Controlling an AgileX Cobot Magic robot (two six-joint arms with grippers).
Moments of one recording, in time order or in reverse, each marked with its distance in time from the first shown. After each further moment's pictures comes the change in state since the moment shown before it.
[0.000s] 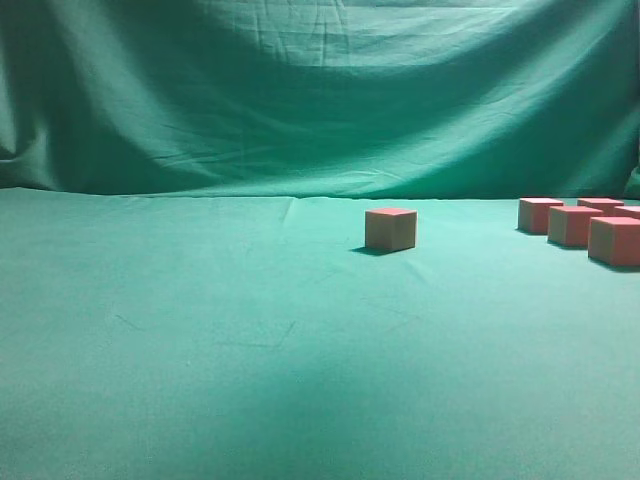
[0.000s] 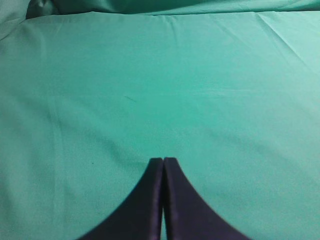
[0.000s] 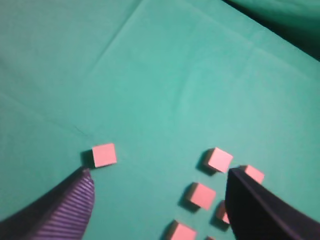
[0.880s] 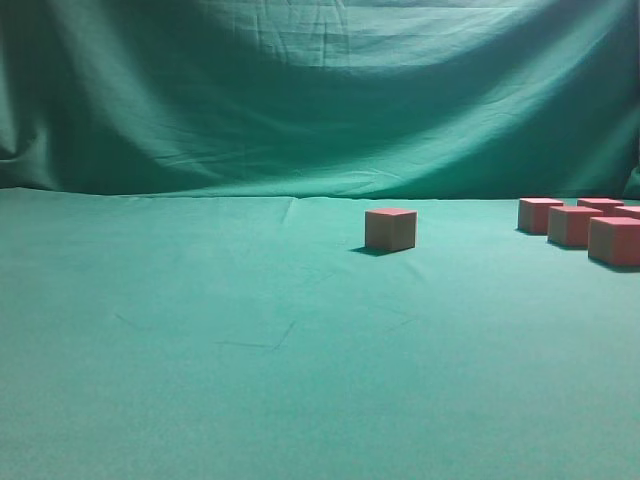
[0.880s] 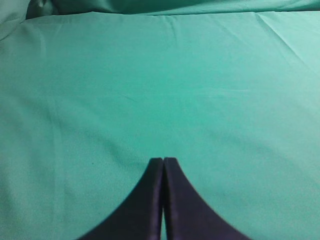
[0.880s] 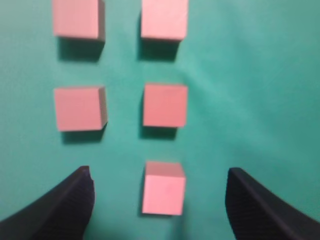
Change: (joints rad) left arm 0.000 0.000 0.000 0.000 0.000 0.000; right arm -0.383 -0.254 0.962 0.109 -0.270 0.115
